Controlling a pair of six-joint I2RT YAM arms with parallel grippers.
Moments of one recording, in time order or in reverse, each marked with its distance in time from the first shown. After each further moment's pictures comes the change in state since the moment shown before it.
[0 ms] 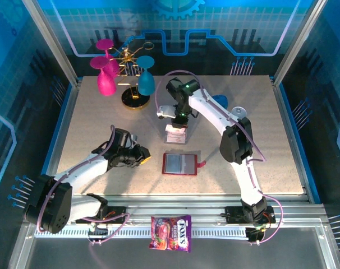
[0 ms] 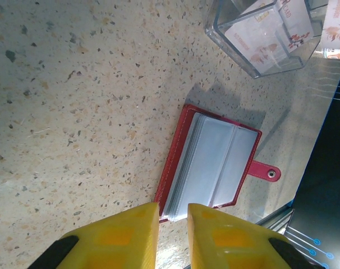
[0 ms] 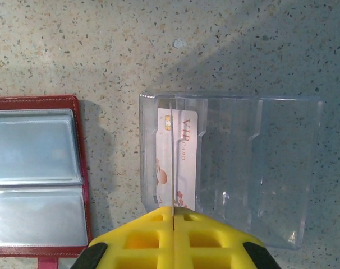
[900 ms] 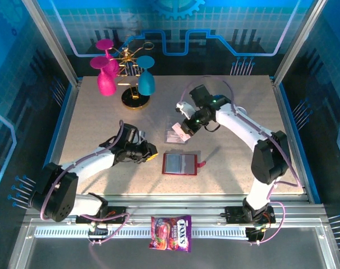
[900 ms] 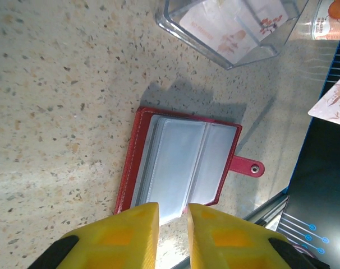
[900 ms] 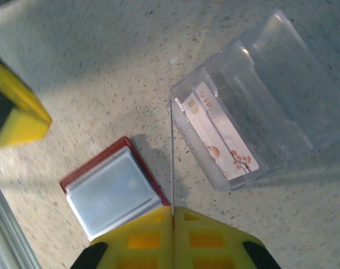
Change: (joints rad) left arm -0.066 0.102 0.087 0.037 0.011 -0.008; right arm -0.073 -0.465 -0.649 0.433 -0.180 0.547
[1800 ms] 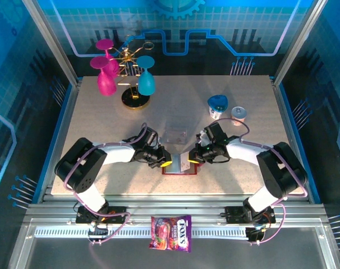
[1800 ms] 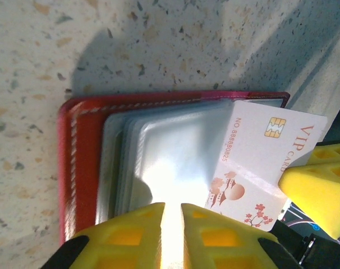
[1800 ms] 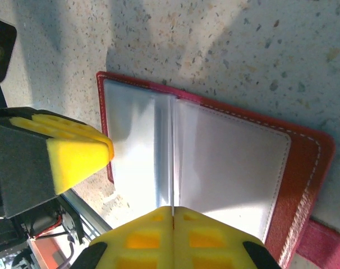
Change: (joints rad) left arm -0.164 0.322 0.116 0.110 0.065 -0.045; right arm -0.062 -0.255 -0.814 0.636 -0.264 0.980
